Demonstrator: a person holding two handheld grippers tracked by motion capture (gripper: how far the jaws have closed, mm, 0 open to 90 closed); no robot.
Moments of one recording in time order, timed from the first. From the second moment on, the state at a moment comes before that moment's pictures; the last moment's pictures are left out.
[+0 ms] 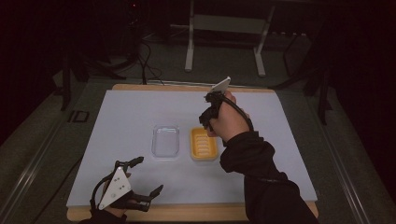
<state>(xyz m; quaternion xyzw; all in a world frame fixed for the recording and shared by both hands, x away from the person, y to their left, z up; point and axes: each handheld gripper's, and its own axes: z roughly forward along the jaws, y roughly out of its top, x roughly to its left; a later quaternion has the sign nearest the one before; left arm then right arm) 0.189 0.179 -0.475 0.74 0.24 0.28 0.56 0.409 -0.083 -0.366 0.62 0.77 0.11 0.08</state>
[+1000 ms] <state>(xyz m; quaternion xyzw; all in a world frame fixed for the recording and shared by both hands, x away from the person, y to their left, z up) 0.188 0.178 -0.475 0.74 0.23 0.28 0.56 0.404 -0.062 -0.465 0.63 0.76 0.11 0.06</state>
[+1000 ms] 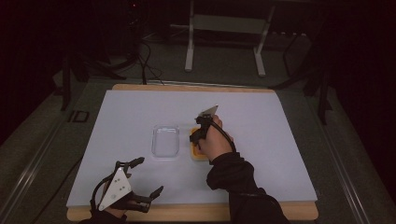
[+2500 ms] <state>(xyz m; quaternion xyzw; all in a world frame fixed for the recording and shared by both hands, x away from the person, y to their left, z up) 0.188 0.176 -0.476 0.75 0.23 0.28 0.56 0.395 -0.113 -0.442 0.46 0.85 0.24 0.04</state>
